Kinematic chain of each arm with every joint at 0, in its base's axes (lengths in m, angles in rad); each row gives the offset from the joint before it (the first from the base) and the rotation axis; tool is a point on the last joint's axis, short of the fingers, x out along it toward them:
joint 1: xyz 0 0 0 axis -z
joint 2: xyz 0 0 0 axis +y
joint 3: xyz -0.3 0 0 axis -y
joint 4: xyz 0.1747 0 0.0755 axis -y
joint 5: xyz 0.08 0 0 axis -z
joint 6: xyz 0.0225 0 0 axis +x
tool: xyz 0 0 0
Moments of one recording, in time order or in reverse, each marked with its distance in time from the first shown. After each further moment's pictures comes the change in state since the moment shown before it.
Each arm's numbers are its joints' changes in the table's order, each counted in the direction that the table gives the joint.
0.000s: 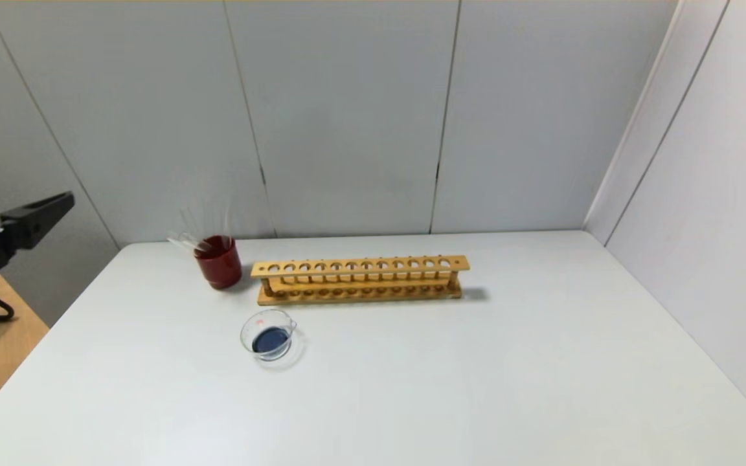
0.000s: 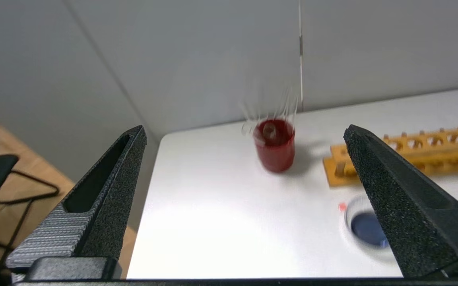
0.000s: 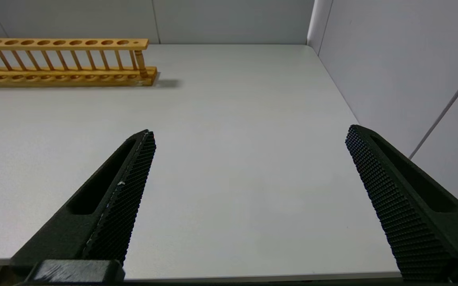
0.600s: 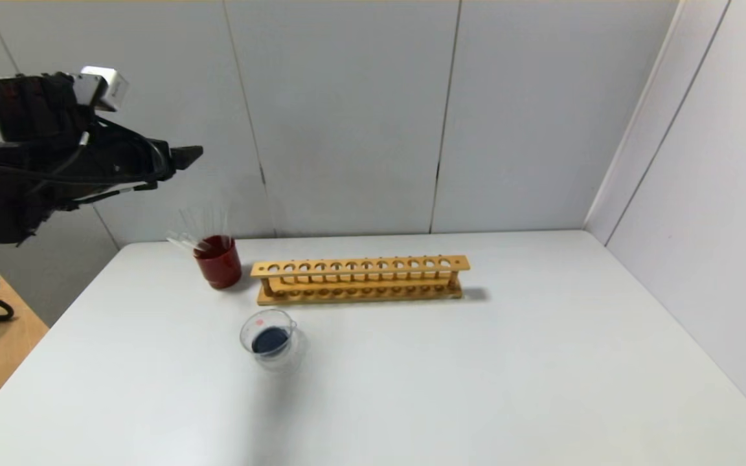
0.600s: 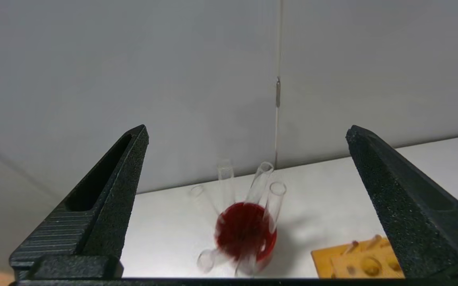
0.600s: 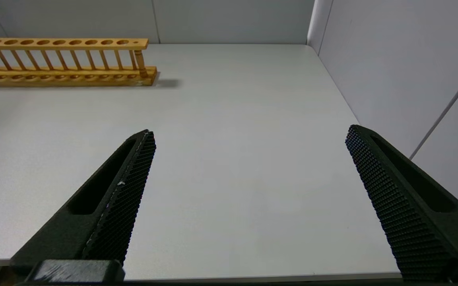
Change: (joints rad) left arm -0.001 0.776 0.556 0.182 0.165 -0.070; right arm 0.000 0.000 0.000 0.000 0.000 0.000
